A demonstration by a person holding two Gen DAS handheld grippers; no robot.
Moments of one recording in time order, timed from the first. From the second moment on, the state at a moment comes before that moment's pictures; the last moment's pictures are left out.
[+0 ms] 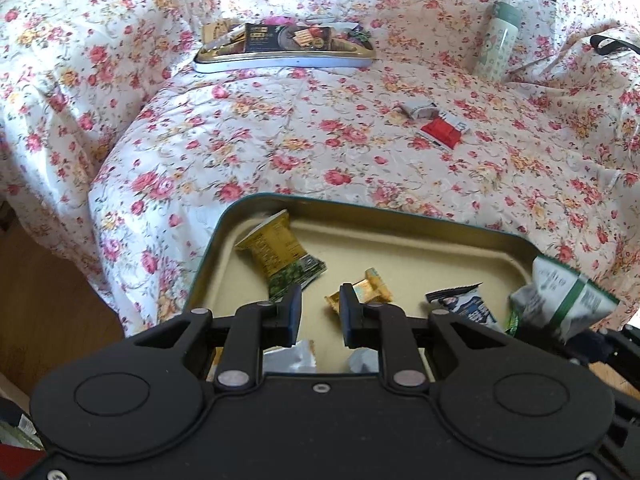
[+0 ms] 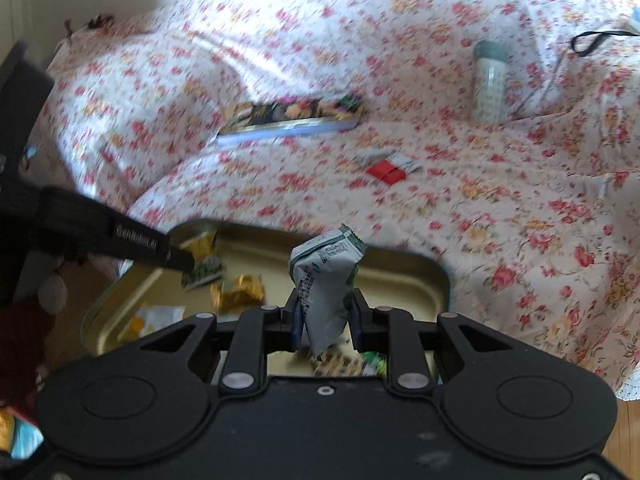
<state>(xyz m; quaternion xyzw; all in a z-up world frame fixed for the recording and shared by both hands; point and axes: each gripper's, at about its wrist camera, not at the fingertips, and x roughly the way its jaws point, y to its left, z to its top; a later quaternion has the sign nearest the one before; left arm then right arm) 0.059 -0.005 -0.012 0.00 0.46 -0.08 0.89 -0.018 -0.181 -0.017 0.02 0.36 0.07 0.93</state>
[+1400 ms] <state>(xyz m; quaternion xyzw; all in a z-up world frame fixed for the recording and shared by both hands) 0.040 -0.012 -0.013 0.04 0.43 -0.07 0.90 -0.019 -0.172 -0.015 0.00 0.40 0.08 0.91</state>
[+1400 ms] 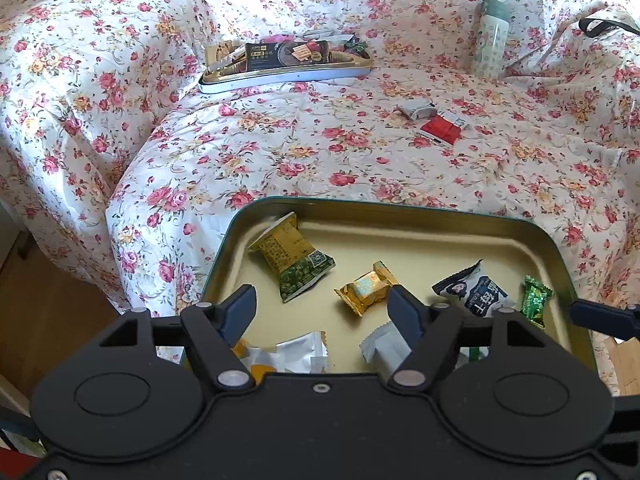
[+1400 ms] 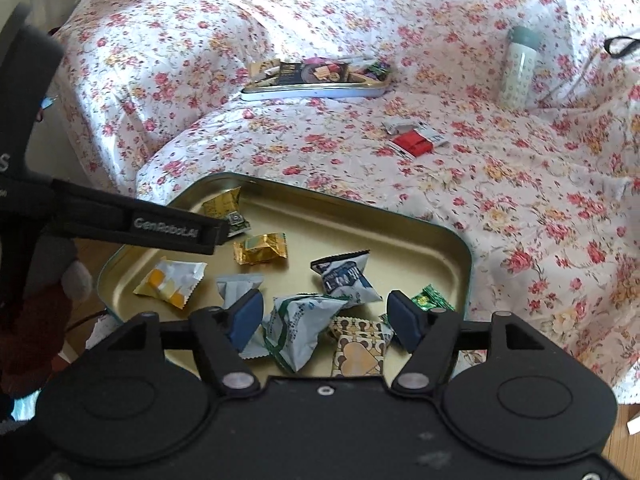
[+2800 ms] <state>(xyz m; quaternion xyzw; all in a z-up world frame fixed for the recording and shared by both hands) 0.150 -0.036 0.013 0.16 0.29 -0.16 0.93 0.104 -0.220 0.003 0.08 0.39 -0.04 0.92</state>
